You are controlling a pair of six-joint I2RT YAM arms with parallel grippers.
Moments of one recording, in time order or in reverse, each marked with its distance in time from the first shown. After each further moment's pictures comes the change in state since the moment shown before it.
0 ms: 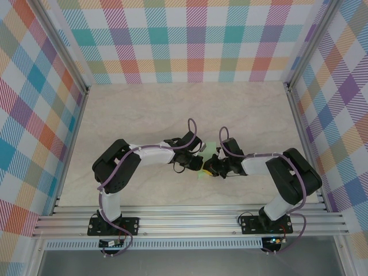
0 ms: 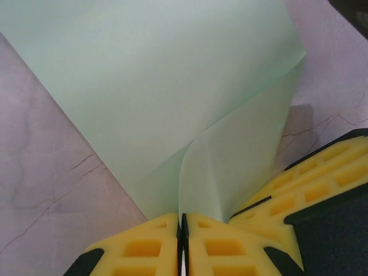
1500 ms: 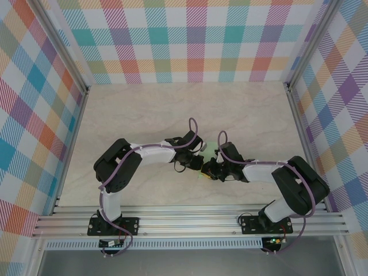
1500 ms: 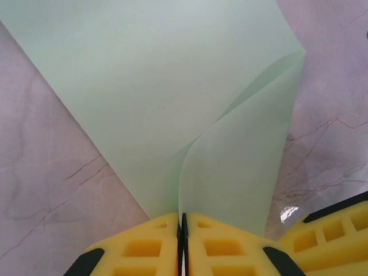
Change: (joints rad) left arm 0.001 0.015 0.024 -0.017 0.003 0.008; right arm 0.090 -0.108 -0.065 0.037 0.074 0.041
